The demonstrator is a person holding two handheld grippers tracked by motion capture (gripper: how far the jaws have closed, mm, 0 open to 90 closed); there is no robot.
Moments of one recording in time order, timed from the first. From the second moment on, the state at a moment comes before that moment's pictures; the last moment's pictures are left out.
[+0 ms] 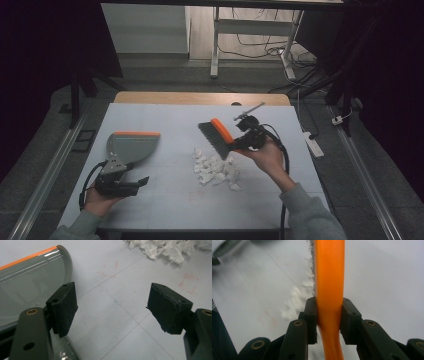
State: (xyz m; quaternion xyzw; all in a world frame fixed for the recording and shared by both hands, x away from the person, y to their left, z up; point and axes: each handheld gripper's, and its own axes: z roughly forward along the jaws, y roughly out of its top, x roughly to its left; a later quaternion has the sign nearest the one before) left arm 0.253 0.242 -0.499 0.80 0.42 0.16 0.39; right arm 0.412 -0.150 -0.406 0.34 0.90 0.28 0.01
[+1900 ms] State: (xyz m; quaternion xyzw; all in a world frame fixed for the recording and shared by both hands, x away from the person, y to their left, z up) left arm 0.255 0.242 -0.499 0.80 0.42 0.17 0.39; right arm 0.397 -0.224 -0.426 0.35 0.86 0.37 0.05
